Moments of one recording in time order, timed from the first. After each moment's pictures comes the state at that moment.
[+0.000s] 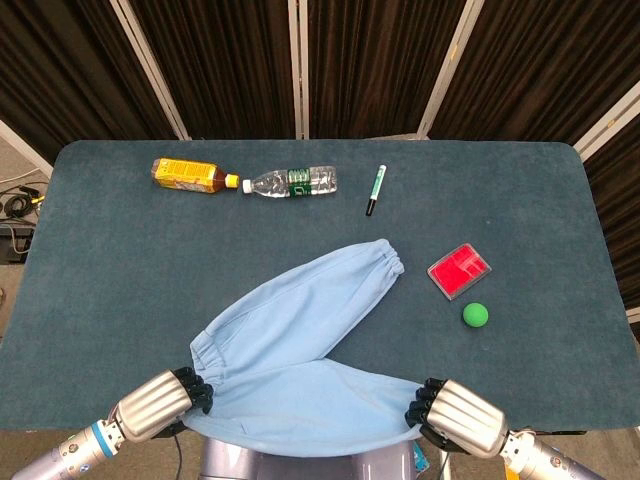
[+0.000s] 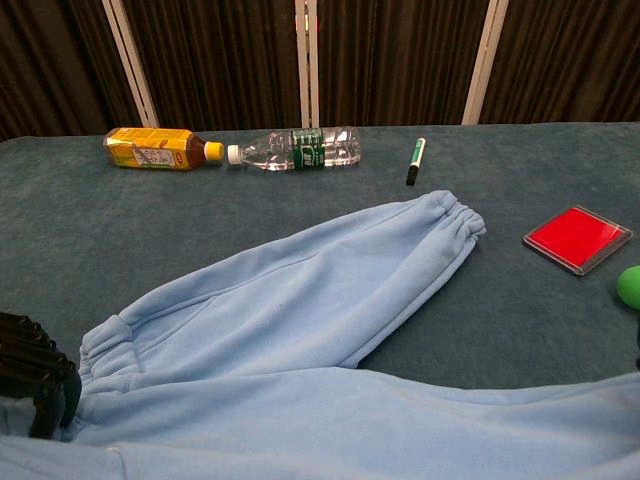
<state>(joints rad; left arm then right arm) -0.46 -1.23 0.34 -1.62 1.96 1.26 0.00 0.46 -1.09 -0.29 -1.67 -2.12 1.37 0.14</state>
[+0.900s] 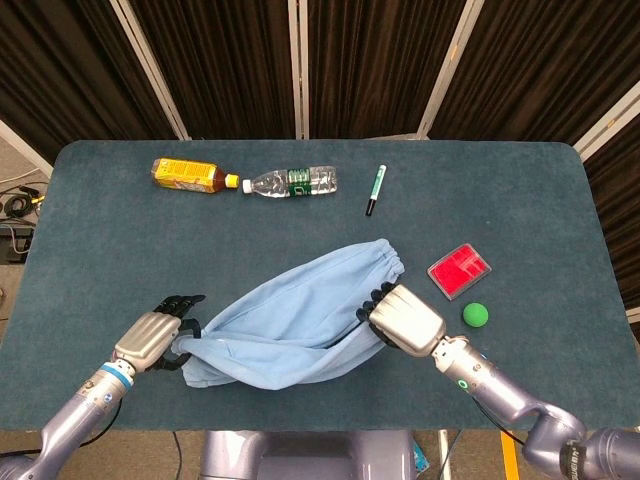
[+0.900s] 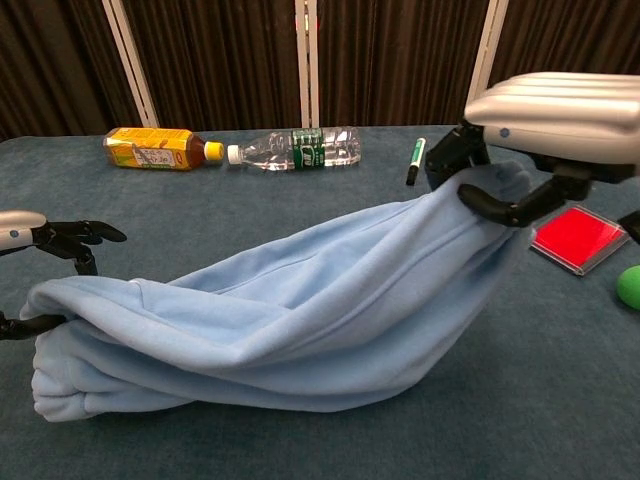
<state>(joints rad) -0.54 -1.18 0.05 -1.86 1.22 0.95 0.12 0.68 -1.23 0.10 -1.73 -1.67 1.01 -0.18</state>
